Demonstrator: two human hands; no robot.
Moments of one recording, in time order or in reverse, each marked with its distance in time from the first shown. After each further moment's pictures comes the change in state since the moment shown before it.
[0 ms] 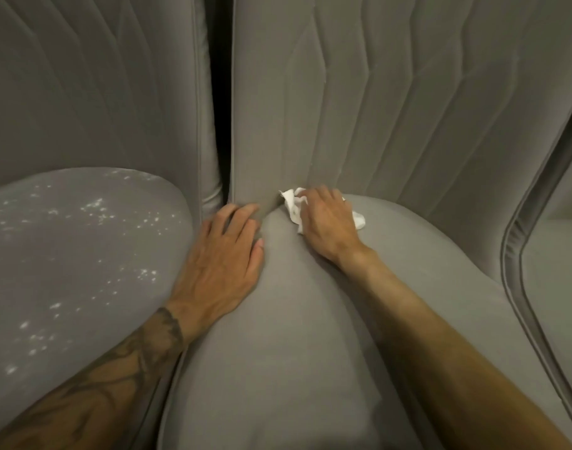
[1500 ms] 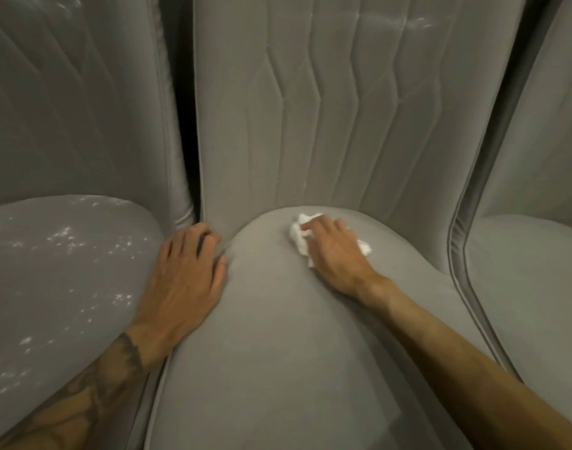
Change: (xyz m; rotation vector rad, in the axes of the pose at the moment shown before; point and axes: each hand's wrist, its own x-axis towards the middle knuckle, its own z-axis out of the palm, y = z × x) left_hand -0.006 -0.010 -0.011 0.060 0.034 -0.028; right_hand -0.062 0.055 -0.028 -0.040 -0.006 -0.133
